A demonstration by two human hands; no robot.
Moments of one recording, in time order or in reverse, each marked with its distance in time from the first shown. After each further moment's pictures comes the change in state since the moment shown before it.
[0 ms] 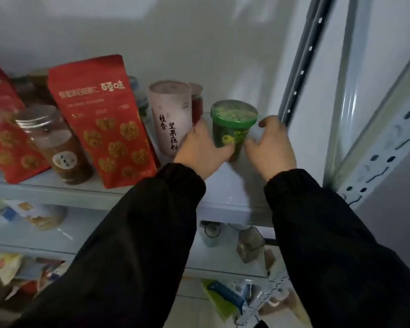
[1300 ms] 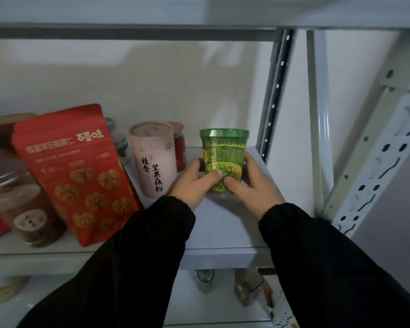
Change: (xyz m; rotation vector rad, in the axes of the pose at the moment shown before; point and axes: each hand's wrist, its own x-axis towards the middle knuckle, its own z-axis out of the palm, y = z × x) left_hand 0.037 -0.025 0.032 -0.861 -0.269 -0.021; right_hand -0.011 0.004 -0.003 0.460 -0.158 -0.081
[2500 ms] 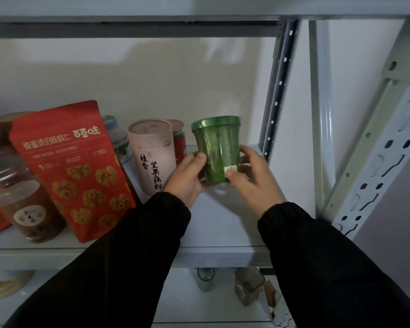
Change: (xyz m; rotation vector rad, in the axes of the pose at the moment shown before) left_hand 0.008 0.000 0.000 -0.451 -0.033 -0.023; right_hand 0.005 0.004 0.002 0.074 0.076 -0.081
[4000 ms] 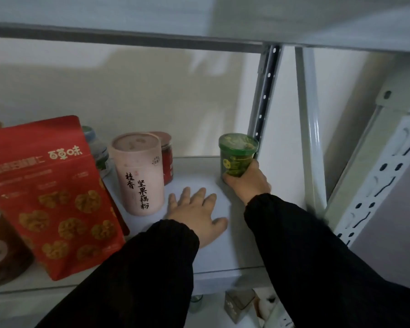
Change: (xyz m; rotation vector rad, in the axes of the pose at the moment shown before) left_hand -0.011 -0.017 0.008 1.887 -0.329 -0.173; right_hand 0.070 0.044 -0.005 -0.576 0.242 0.462
